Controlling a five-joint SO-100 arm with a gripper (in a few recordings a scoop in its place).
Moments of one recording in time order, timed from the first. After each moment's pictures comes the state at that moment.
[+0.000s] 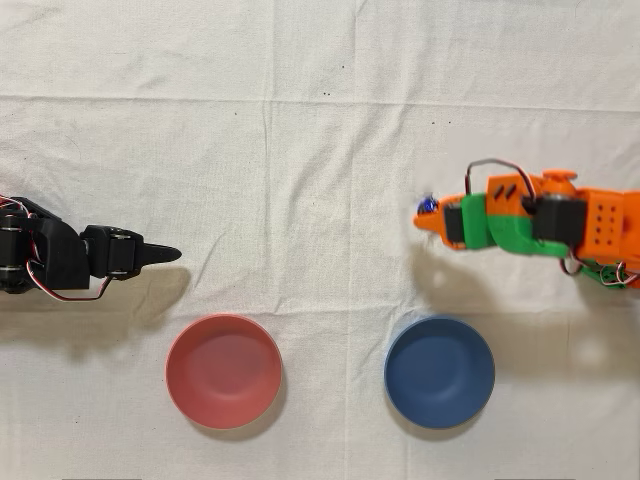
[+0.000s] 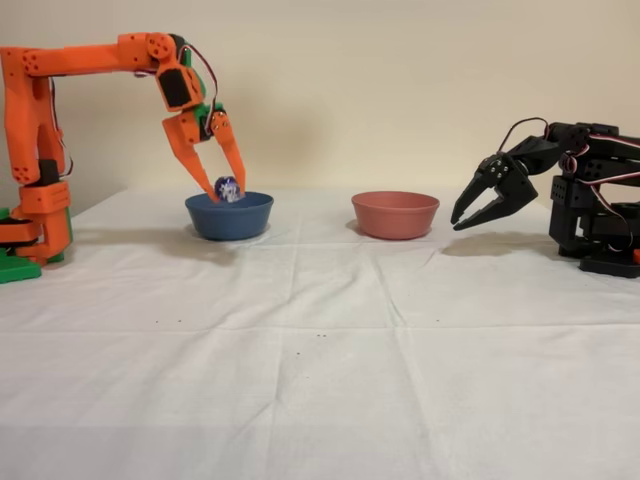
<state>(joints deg) 1.2 92.4 88.1 78.9 -18.5</state>
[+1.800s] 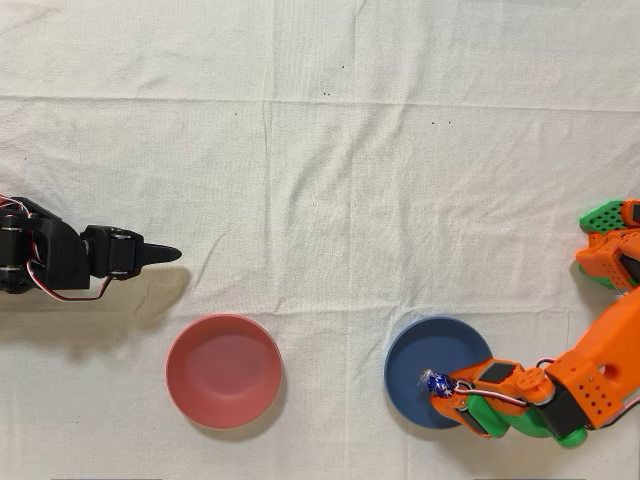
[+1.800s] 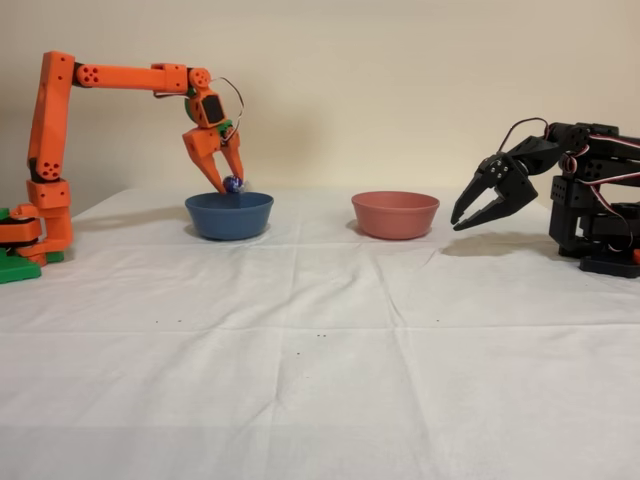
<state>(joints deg) -37.4 76.6 81.0 71.9 -11.2</state>
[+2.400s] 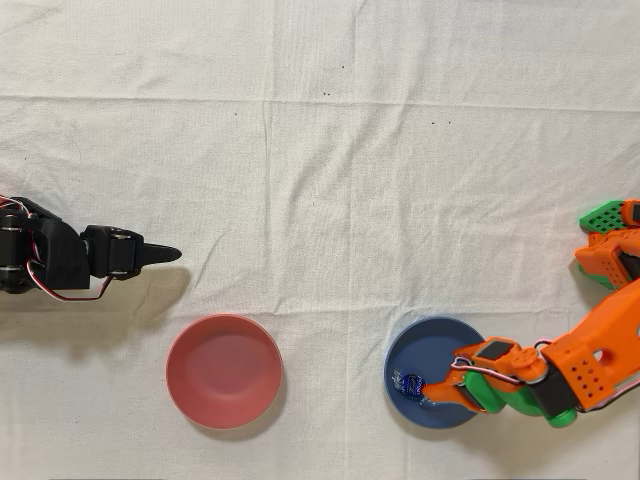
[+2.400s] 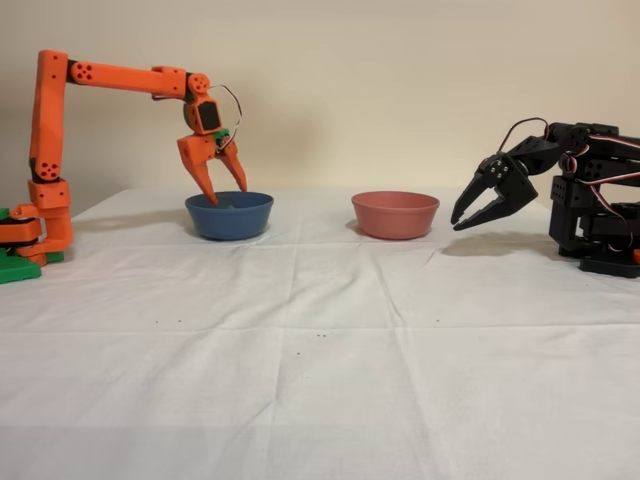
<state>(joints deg) -34.2 82.2 90.2 73.3 -14.8</state>
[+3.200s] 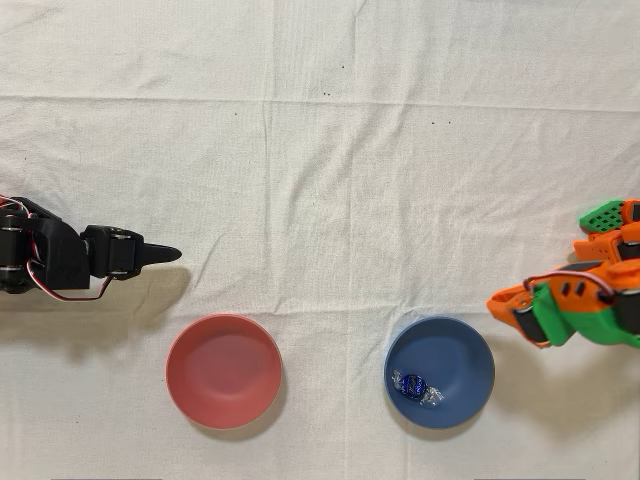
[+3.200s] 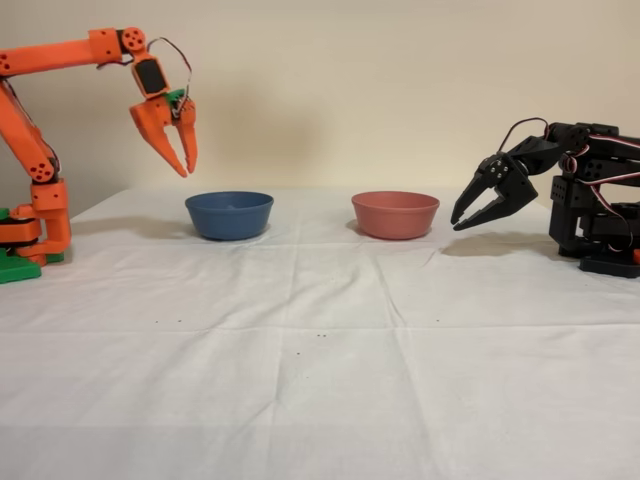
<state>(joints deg) -19.0 121.8 114.4 79.6 -18.1</state>
